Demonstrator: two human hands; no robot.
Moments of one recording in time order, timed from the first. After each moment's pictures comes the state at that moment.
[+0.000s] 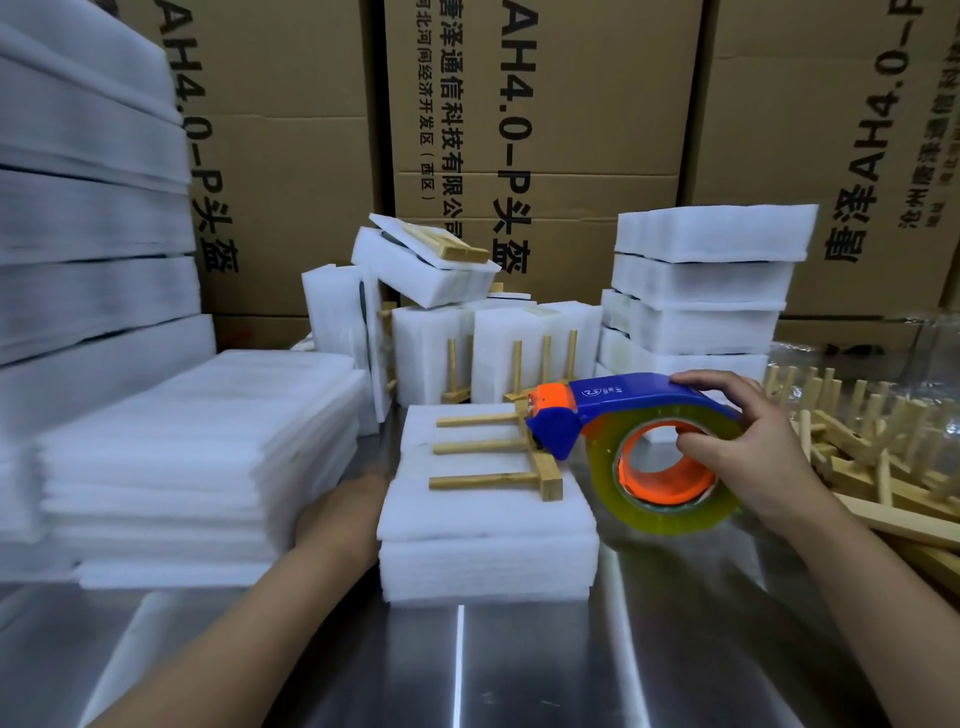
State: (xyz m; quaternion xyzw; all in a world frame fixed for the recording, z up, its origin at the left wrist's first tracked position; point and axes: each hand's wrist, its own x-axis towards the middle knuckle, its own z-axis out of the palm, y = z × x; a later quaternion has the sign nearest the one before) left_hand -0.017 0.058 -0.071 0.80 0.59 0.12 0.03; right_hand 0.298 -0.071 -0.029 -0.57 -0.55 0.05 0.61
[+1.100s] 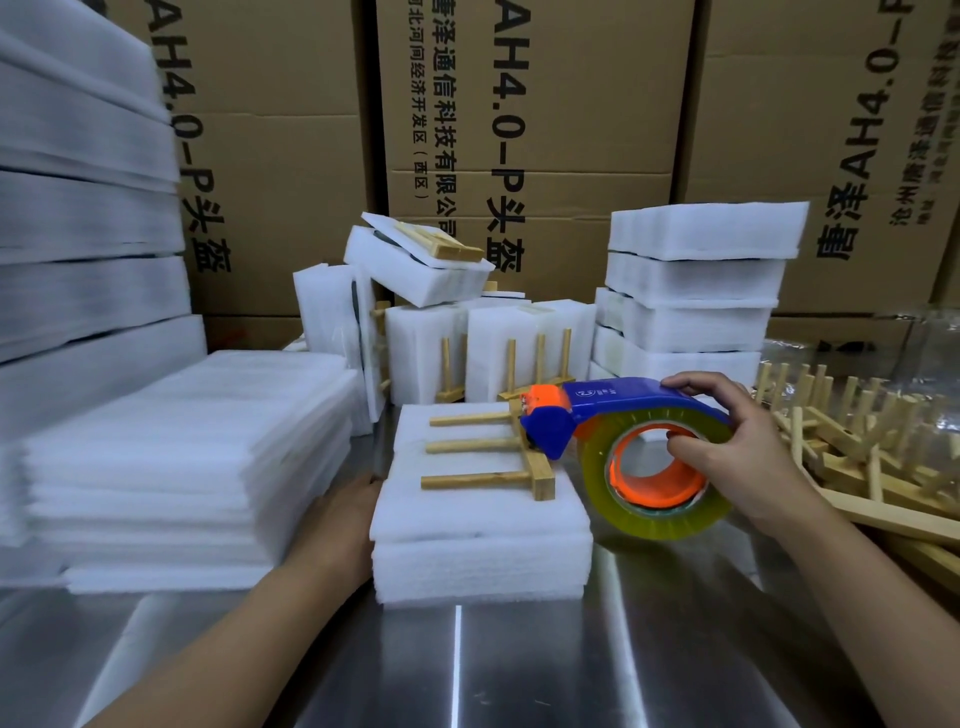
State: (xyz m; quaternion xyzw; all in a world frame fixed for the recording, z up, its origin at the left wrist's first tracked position) left_hand -0.005 0.051 -0.078 0.82 0.53 0.21 0.10; right_hand 0.294 -0.073 -0.030 -0.59 -0.54 0.09 0.60
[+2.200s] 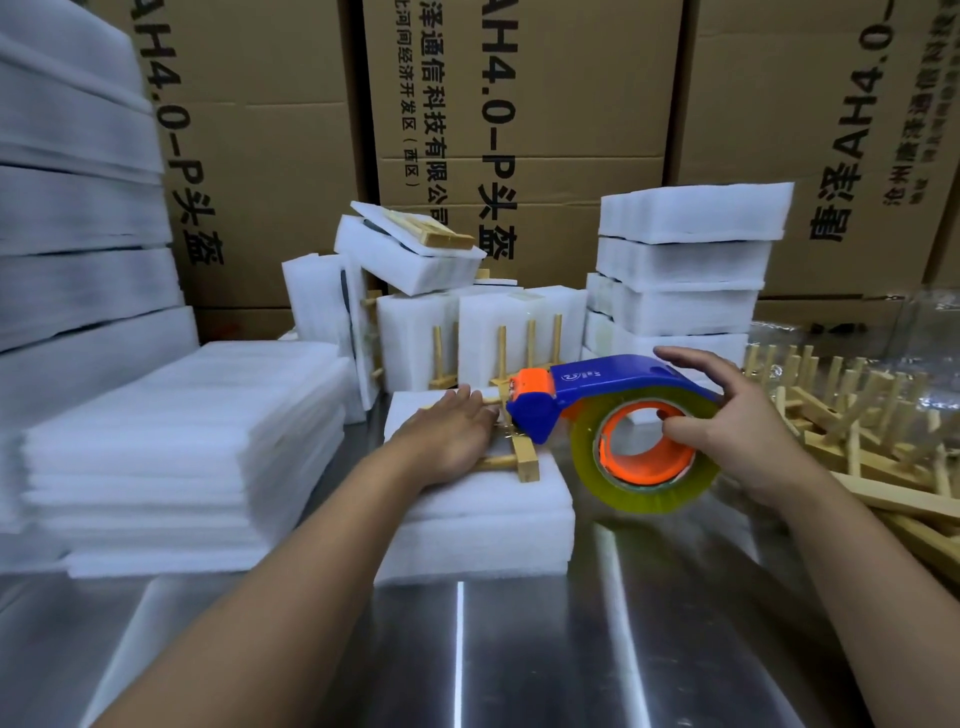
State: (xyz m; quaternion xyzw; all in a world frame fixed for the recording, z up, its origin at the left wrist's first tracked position) left_hand 0.083 0.067 -0.026 0.88 0.45 0.09 0.07; right_hand 0.314 -0.075 -0.030 -0.58 -0.56 0.12 0.58
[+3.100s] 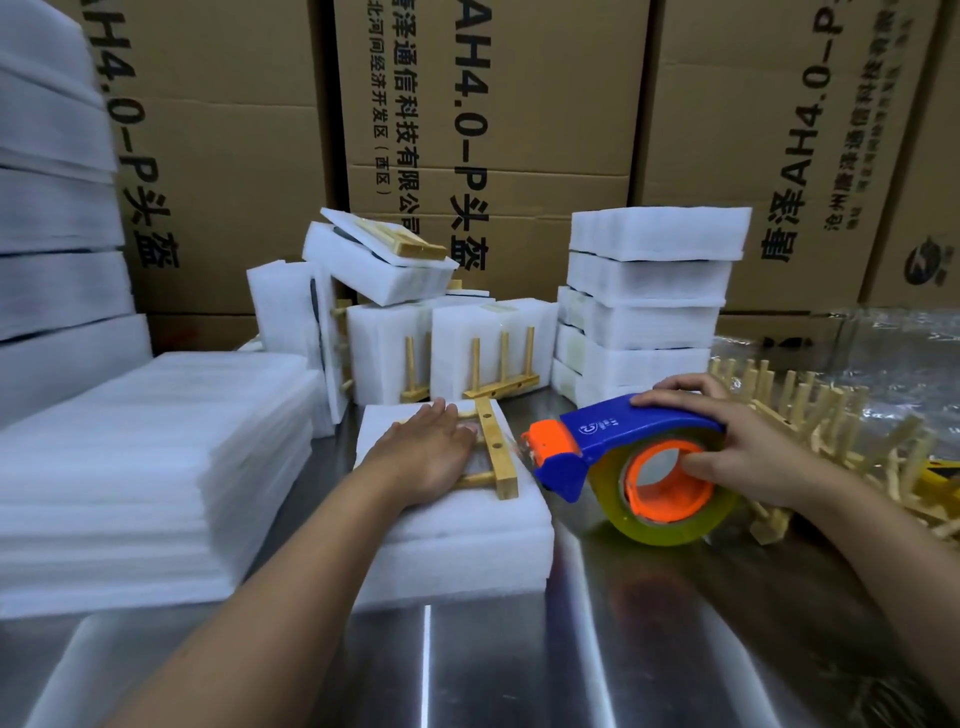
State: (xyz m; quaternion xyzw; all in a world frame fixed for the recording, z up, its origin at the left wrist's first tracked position) left_hand 0.079 0.064 -0.029 0.90 0.42 0.07 0.08; right_hand 0.344 -0.098 -0.017 -0.62 -0.67 0.11 0.40
